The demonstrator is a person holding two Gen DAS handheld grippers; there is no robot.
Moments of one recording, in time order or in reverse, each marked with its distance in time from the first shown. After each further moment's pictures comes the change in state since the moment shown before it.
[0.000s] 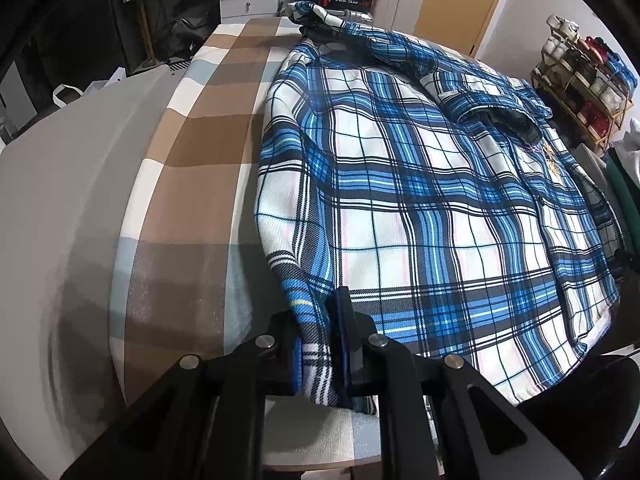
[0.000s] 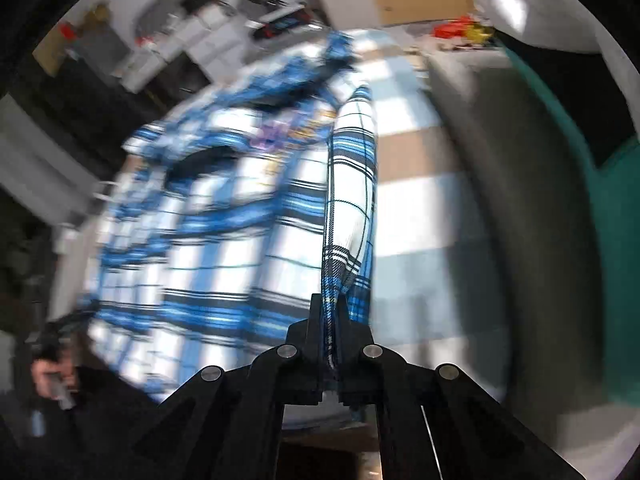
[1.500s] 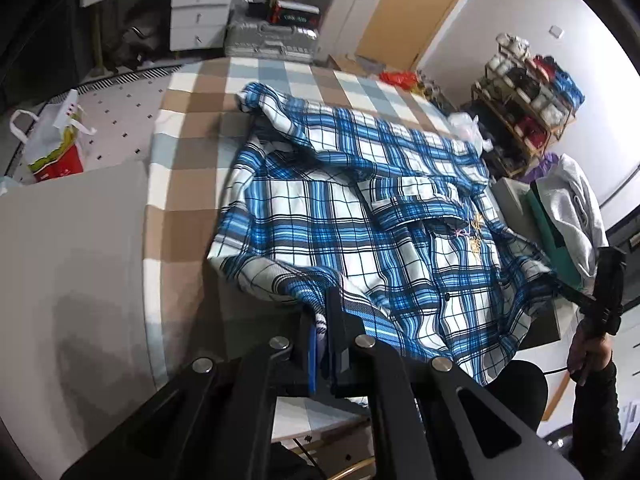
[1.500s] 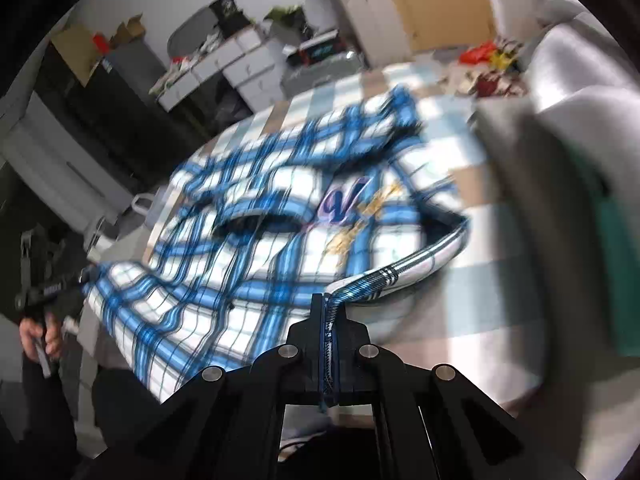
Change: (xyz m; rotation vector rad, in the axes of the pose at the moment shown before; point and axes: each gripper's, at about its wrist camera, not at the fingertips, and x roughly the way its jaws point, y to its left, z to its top) left arm -0.079 0.007 0.087 0.049 0.042 -0.255; right arm -0.035 0.072 0.013 -0.053 -0.122 0.193
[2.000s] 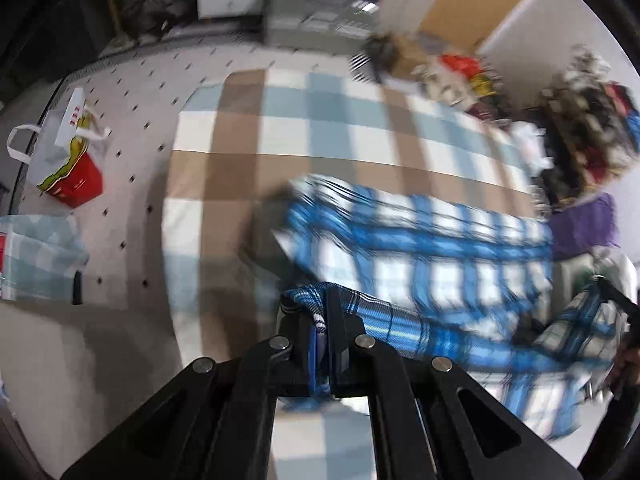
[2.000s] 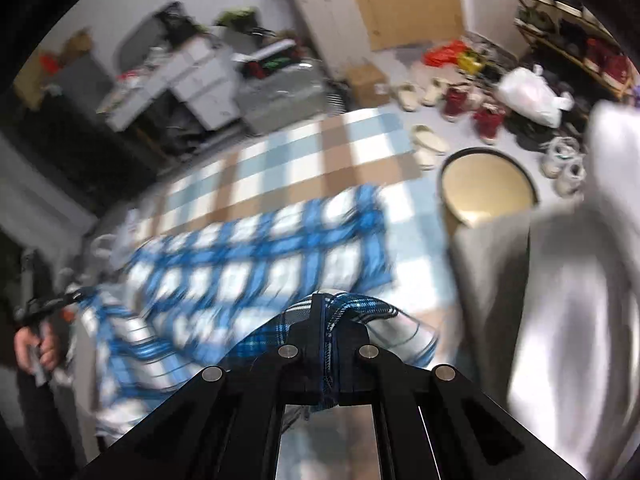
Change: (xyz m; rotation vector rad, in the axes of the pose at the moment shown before) left arm 0.074 0.057 0.196 -0.149 0.196 0.150; right arm 0.038 -0.032 0.235 0.117 0.112 -0.249
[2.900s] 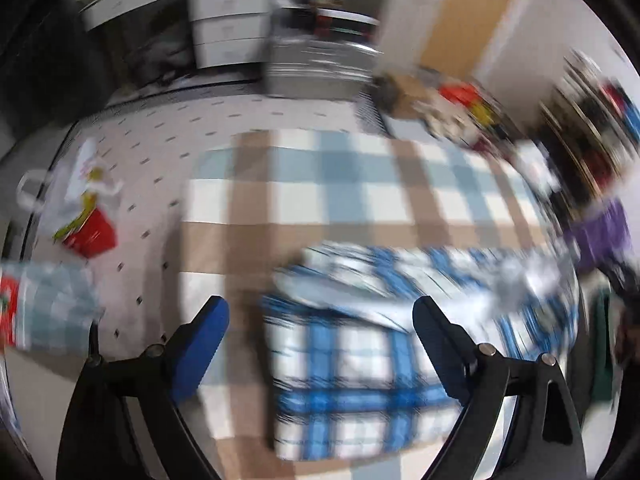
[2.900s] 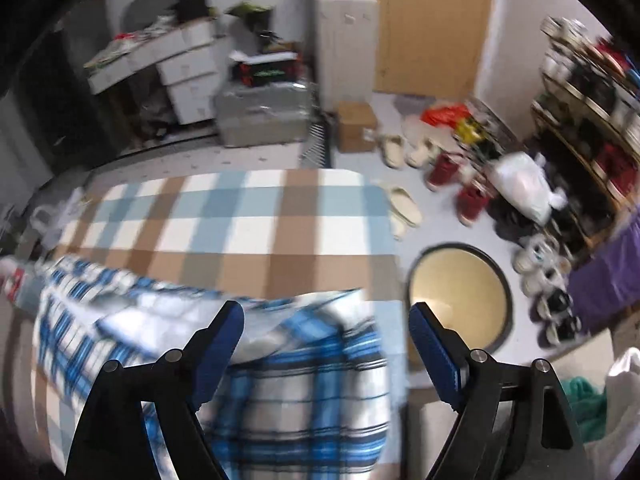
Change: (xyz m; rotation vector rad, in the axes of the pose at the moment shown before) left arm -0.018 -0.002 -0.022 0.153 -0.183 0.018; right arm 0.050 0.031 0.047 -0.322 -0.177 -0.091
